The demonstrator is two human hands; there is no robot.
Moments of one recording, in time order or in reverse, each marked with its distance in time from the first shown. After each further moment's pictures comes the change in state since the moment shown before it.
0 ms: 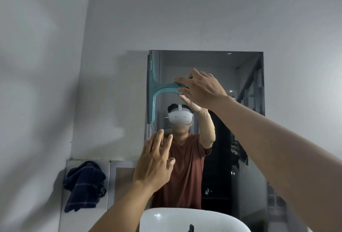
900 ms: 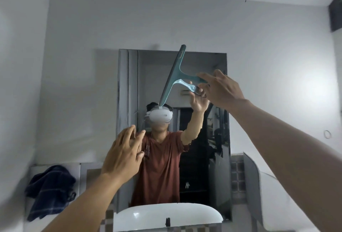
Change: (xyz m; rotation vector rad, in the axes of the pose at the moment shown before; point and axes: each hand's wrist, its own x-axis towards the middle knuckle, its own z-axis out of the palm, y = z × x) left_hand 0.015 0.000 -0.031 0.014 -0.082 0.005; right_hand -0.079 0.090 -0.045 -0.016 -0.051 0.398
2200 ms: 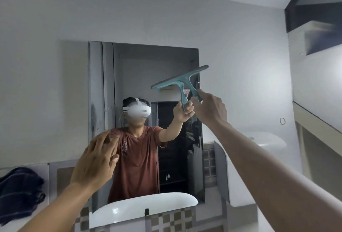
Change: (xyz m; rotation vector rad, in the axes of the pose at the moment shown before) left_hand -0.027 0.002 0.003 -0.086 -0.018 0.059; right_hand -0.079 0.016 0.012 0.220 0.020 0.471
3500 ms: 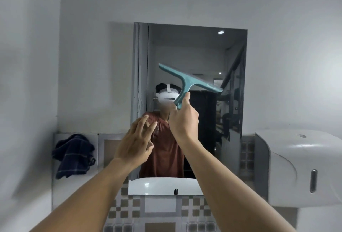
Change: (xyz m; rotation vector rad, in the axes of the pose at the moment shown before) left_hand -0.015 -0.008 0.014 0.001 -0.063 0.014; right_hand -0.099 -0.127 0.126 0.491 -0.126 0.094
